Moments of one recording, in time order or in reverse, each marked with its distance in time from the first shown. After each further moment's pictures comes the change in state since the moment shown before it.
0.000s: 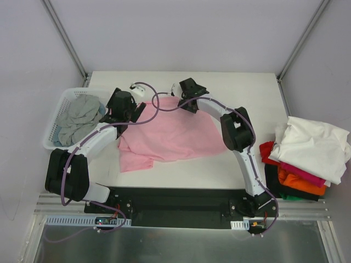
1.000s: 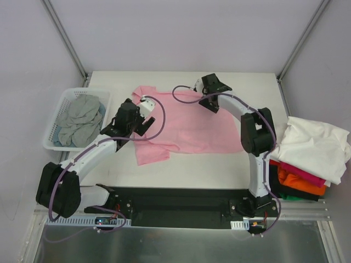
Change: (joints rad) left arm -0.118 -0.137 -0.114 -0.066 0.114 -0.011; right arm -0.164 -0.225 -0.232 -0.051 0.084 0.032
